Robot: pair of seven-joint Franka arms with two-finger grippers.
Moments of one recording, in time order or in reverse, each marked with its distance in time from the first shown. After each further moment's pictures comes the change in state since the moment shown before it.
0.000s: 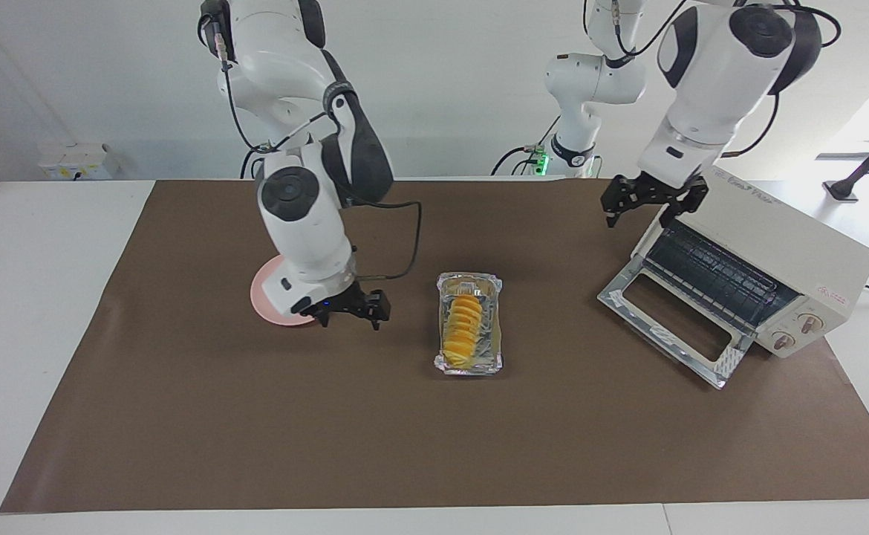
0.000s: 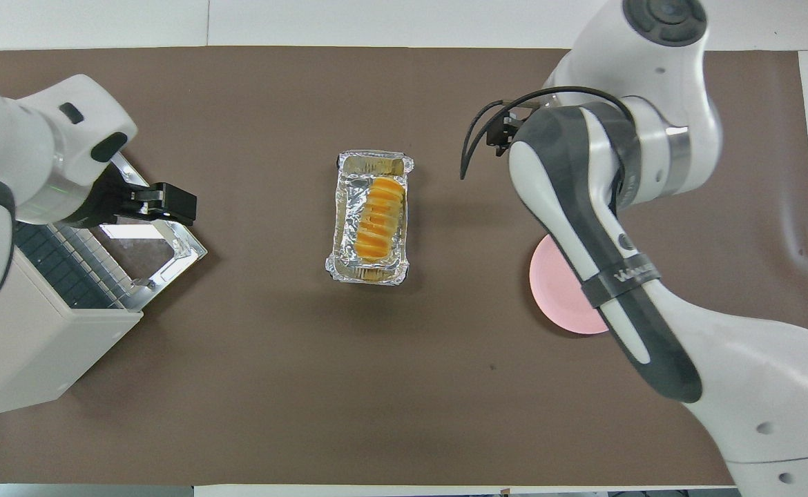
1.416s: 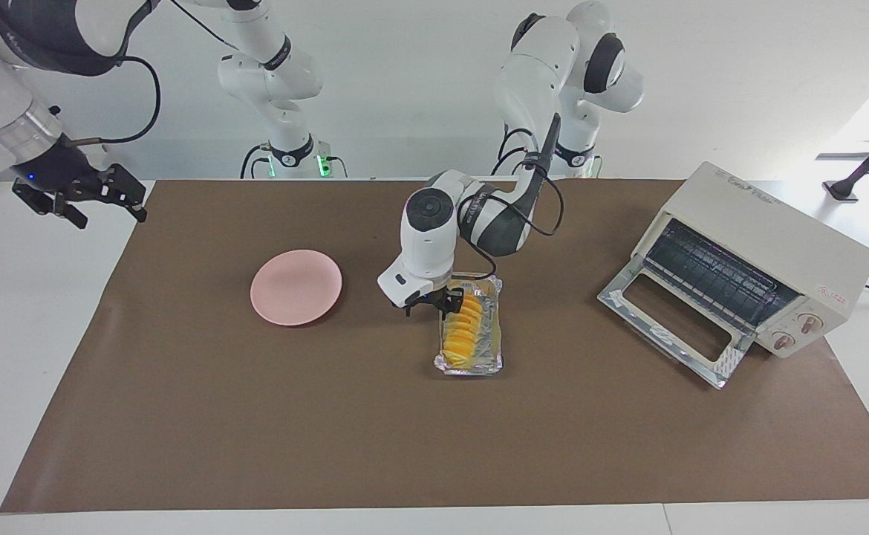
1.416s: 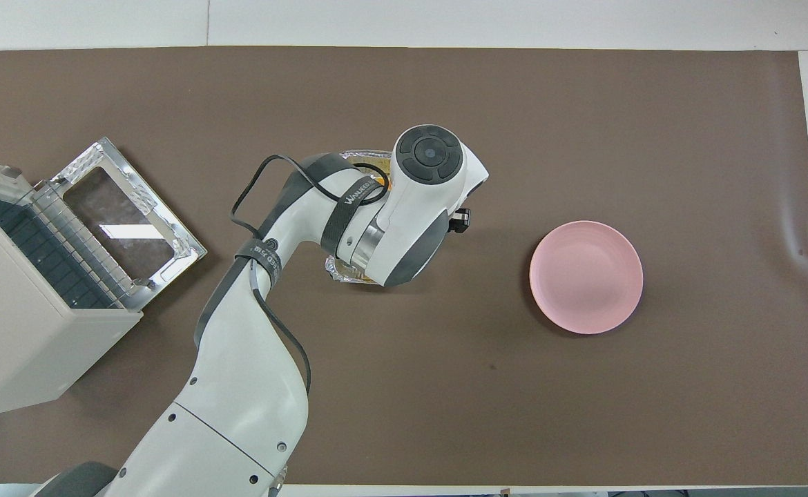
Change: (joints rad) left arm -0.398 0.673 0.005 0.359 -0.061 0.303 -0.285; right arm -0.423 -0.322 -0.018 -0.023 -0.094 -0.389 -0.604
